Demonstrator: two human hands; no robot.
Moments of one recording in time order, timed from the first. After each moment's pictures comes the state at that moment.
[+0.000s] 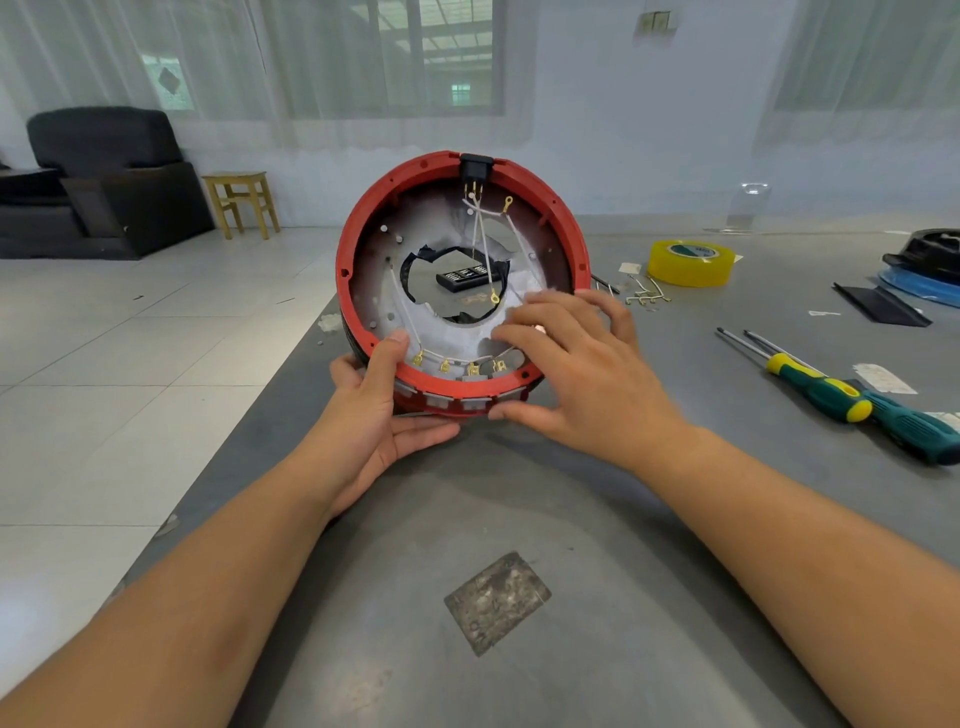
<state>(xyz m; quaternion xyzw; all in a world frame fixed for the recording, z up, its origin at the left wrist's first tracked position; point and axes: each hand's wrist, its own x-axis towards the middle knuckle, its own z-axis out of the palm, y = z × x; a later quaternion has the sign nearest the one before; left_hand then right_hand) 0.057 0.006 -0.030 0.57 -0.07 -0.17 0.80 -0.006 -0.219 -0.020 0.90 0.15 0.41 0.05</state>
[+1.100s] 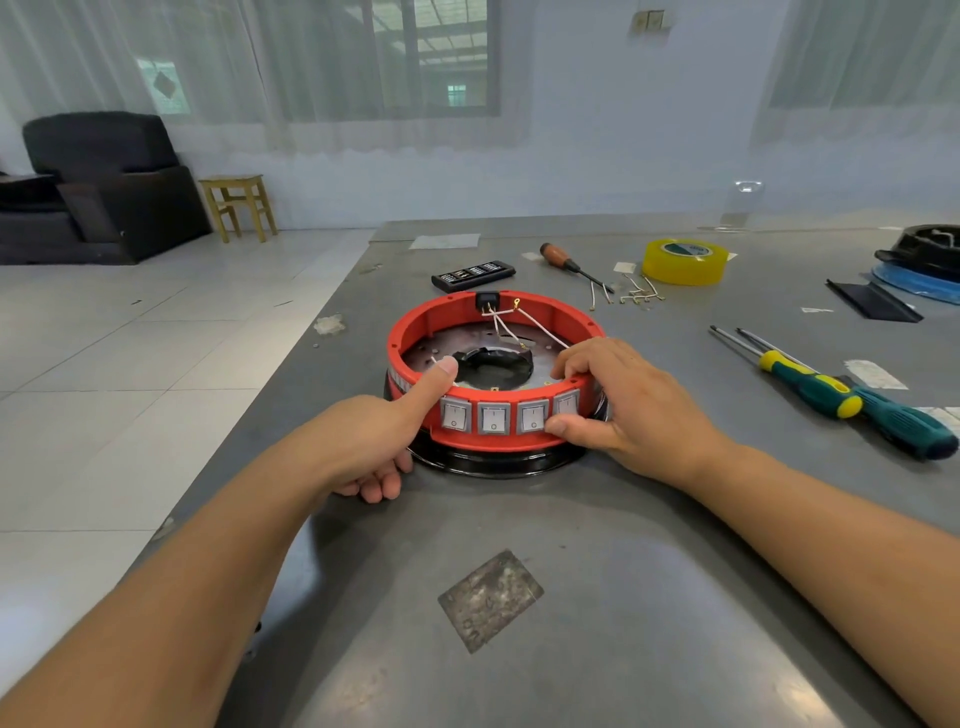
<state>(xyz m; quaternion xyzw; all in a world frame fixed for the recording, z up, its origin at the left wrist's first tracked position) 0.044 0.010 -0.002 0.93 -0.09 -0.20 0.29 -0.028 -0.266 -0.040 0.94 0.13 0.26 -0.16</state>
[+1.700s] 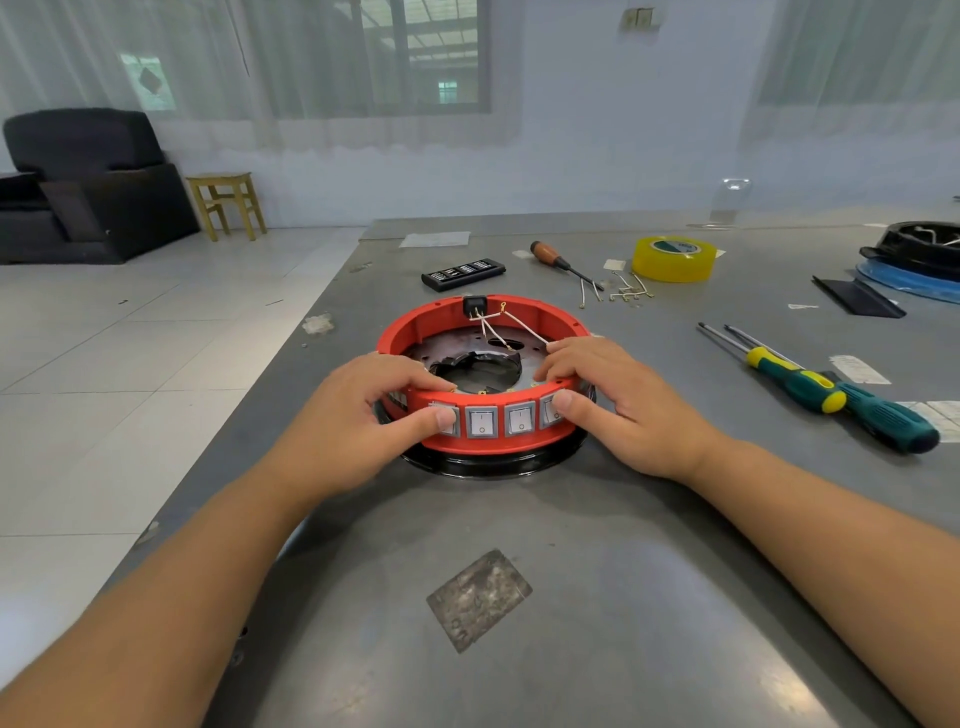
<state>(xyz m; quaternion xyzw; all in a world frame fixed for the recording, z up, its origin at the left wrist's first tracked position) 0.051 0.022 -0.020 0.83 -0.39 0.09 0.38 -0.028 -0.275 -0.041 0.92 0.16 0.23 -0.26</state>
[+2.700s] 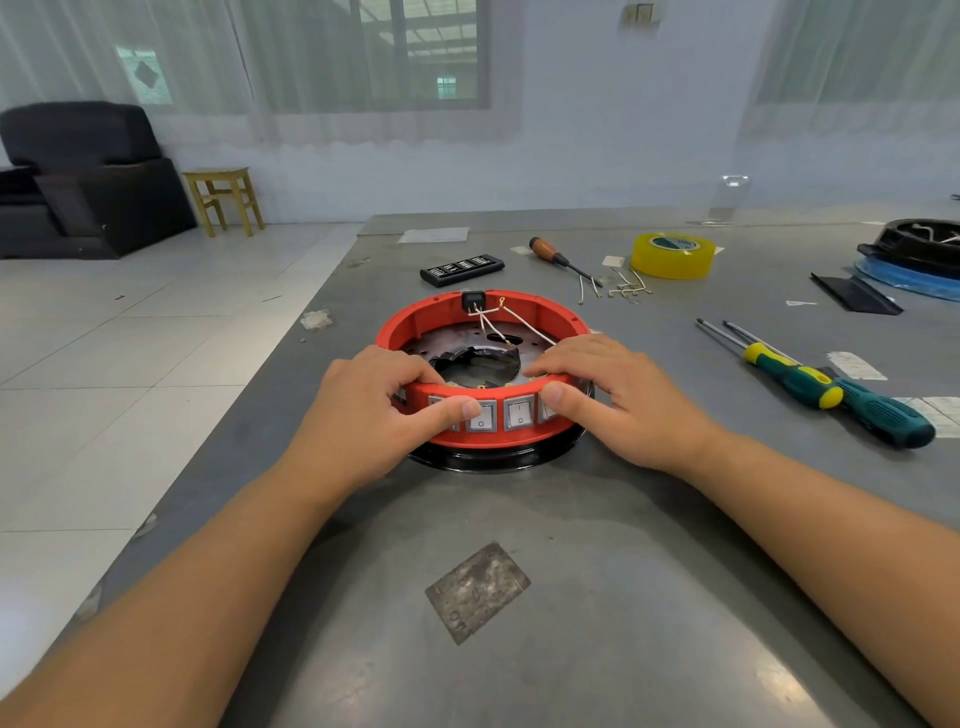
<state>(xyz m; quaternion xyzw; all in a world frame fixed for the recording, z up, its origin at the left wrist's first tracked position) 0.050 0.006 -0.027 0.86 -0.35 0.14 0.35 -0.035 -0.262 -0.029 0.94 0.13 0.21 -0.23</state>
